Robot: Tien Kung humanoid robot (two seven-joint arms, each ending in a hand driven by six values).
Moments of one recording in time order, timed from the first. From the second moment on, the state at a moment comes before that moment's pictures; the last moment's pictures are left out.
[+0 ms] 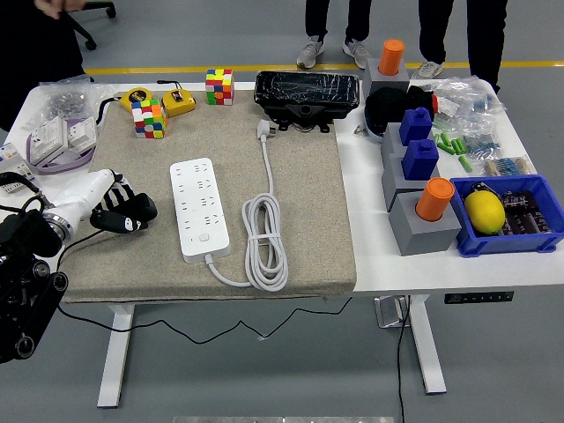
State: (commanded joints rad) left arm -0.31 0.23 -1.38 -1.10 2.27 -0.10 0.04; right arm 0.06 -0.08 1.85 0.18 -1.50 -0.03 -0.10
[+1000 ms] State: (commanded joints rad) left arm -0.30 0.23 -1.41 -1.16 2.27 -0.16 0.06; right arm 0.06 -0.08 1.85 0.18 -1.50 -0.03 -0.10
